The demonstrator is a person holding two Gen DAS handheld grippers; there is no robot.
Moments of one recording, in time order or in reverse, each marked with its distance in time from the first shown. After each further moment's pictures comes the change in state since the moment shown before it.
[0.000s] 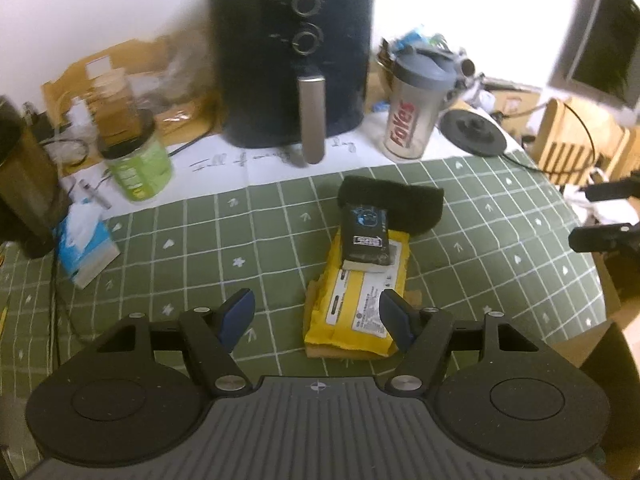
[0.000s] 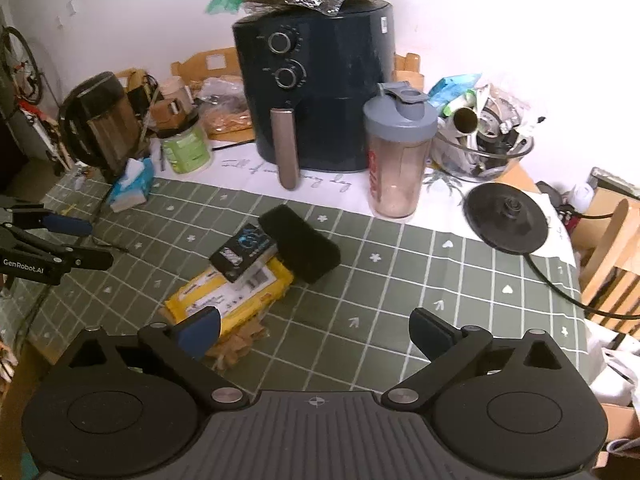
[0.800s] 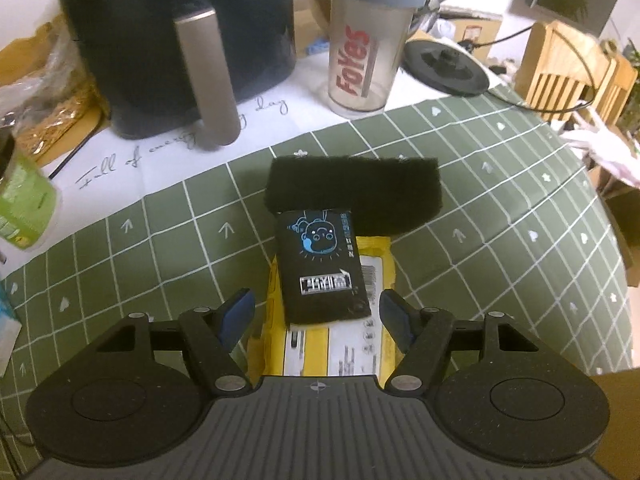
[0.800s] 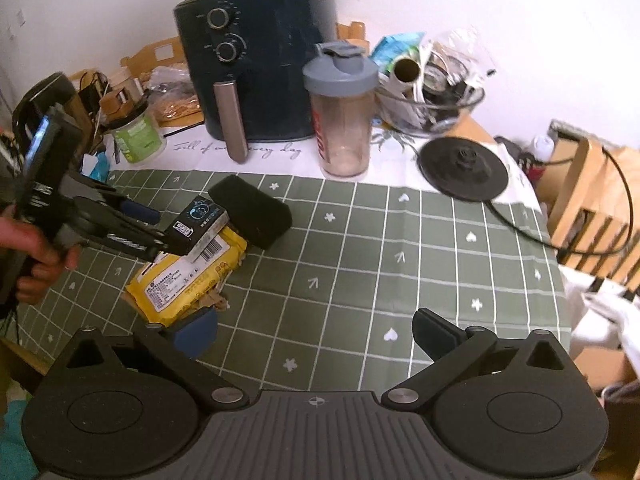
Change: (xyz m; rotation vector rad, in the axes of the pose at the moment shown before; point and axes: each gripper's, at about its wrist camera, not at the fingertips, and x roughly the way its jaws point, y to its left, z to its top) left arm 0.131 -0.027 0.041 0.170 0.151 -0.125; right arm 0.002 -0.019 -0.031 0.119 0.051 -0.089
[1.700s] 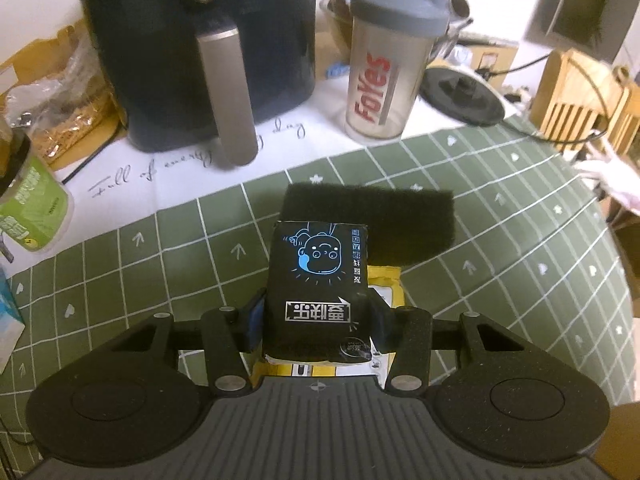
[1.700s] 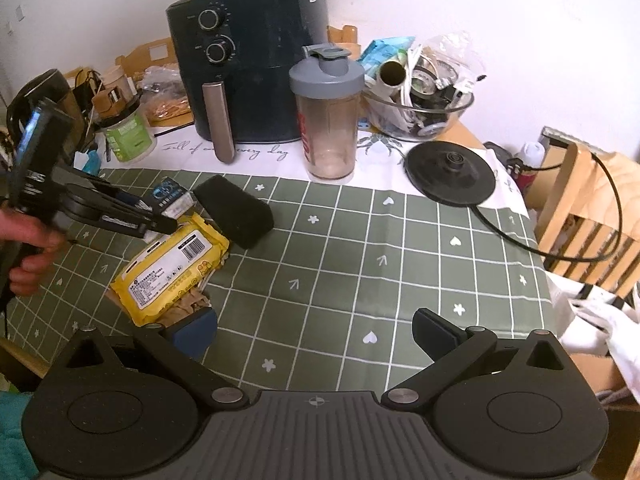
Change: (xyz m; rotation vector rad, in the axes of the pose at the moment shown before) left arm -0.010 0.005 0.002 -0.063 -0.081 0.028; right arm 0.000 -0.009 0.000 -0.038 -0.016 -0.024
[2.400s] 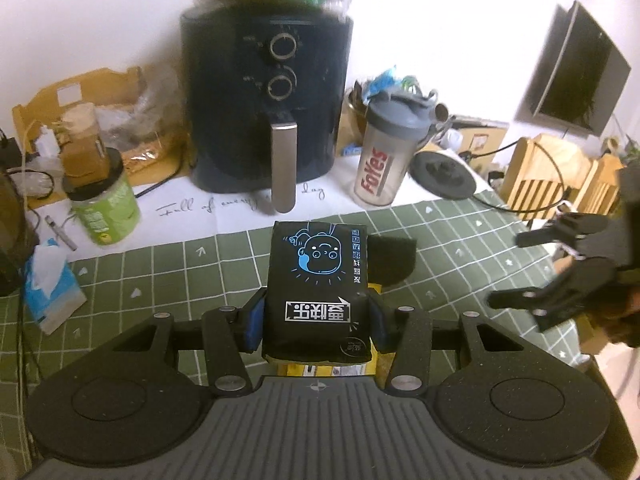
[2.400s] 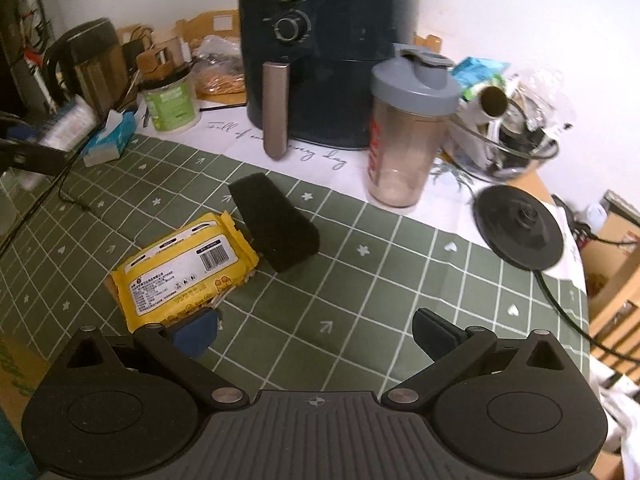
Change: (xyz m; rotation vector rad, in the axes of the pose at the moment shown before) left arm -0.126 0.018 -0.042 -0.107 -0.203 -0.012; right arm 0.065 0.029 0.030 -0.221 -0.002 0.088
